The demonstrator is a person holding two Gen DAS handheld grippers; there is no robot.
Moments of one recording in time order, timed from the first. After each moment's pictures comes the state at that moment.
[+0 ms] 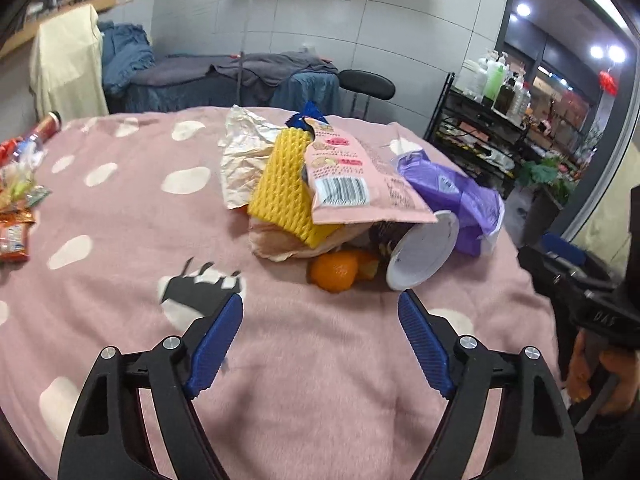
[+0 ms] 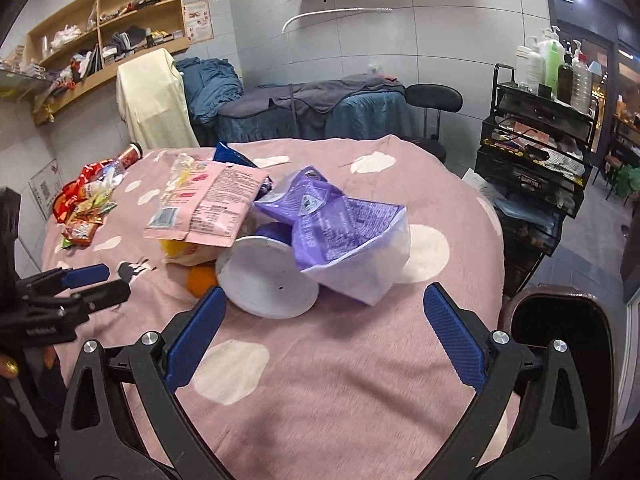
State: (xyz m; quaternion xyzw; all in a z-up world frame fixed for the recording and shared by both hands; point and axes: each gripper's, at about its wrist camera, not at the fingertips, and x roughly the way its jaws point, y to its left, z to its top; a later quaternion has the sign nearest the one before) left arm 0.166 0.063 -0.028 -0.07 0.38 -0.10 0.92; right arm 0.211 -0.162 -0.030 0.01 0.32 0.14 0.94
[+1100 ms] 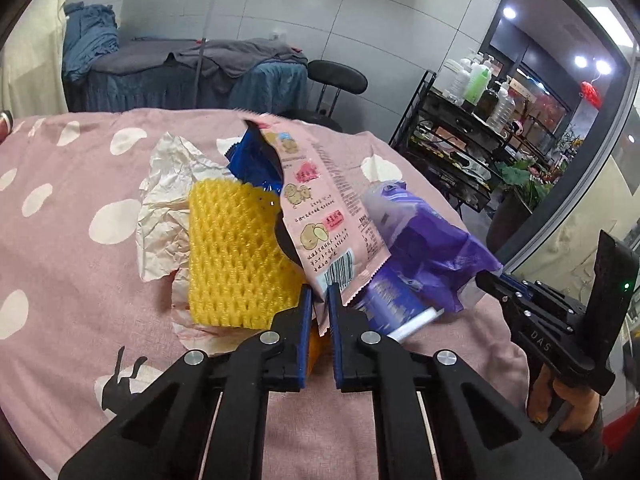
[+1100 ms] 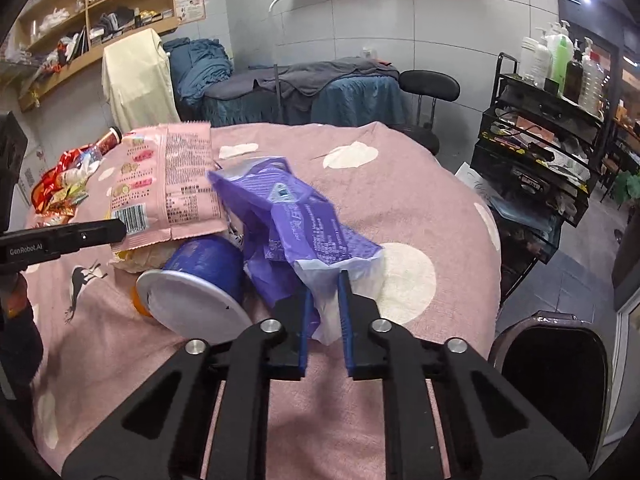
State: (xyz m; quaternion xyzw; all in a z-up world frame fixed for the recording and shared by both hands) left arm 0.237 0.041 -0.017 -0.09 0.39 -0.16 0.90; right arm 0.267 -0.184 -0.043 0.00 0.34 0.13 0.93
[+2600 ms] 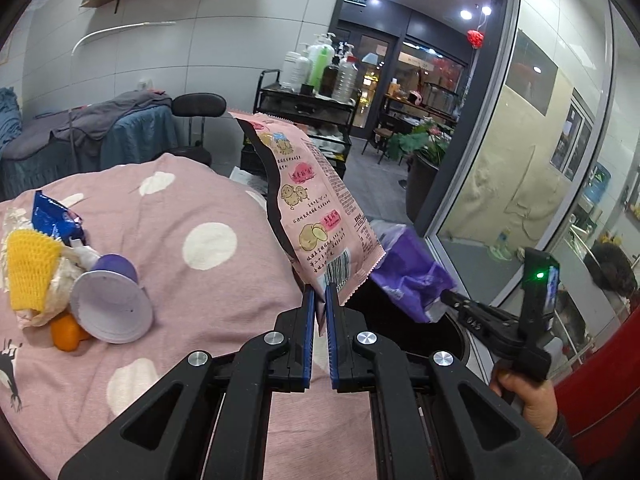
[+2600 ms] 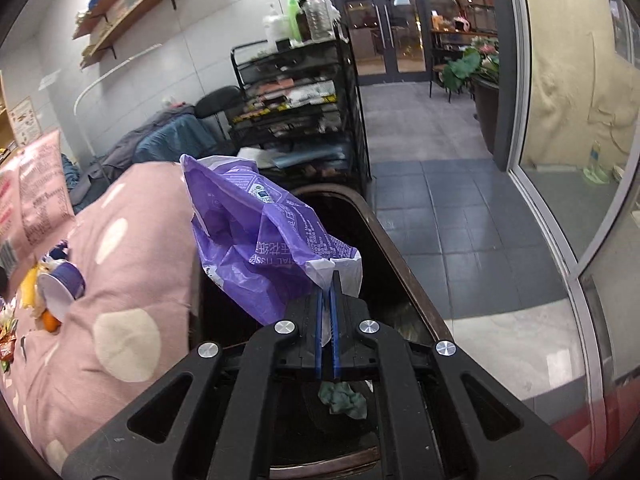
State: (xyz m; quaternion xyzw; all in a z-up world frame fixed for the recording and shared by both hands) left arm 0.140 -0.151 0.004 0.00 0.32 -0.32 0.89; right arm 0.108 -0.412 -0.093 0.18 0.34 -0.16 0.91
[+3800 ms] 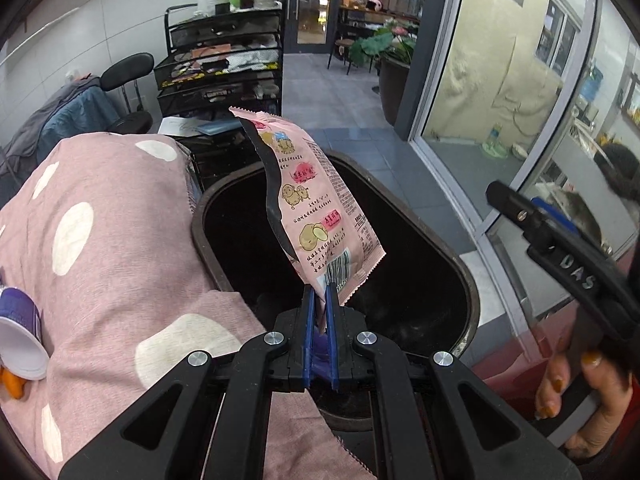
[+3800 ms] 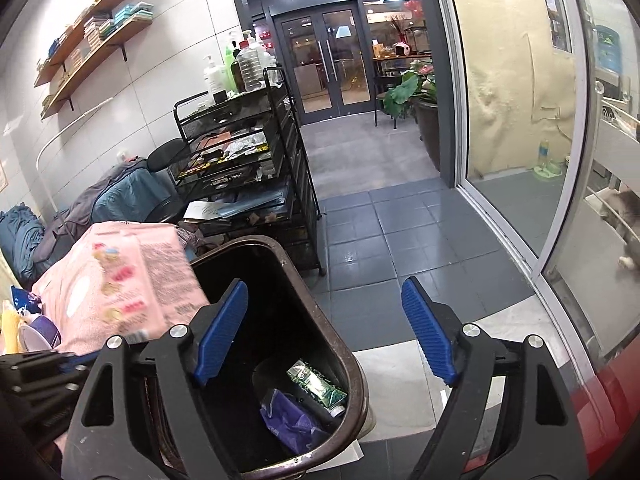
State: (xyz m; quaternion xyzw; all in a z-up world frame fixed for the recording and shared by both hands) left arm 0.149 -0.290 -0.059 0.15 0.42 -0.35 0.82; right arm 0.059 -0.456 -0.065 0.20 0.25 -0.25 0.91
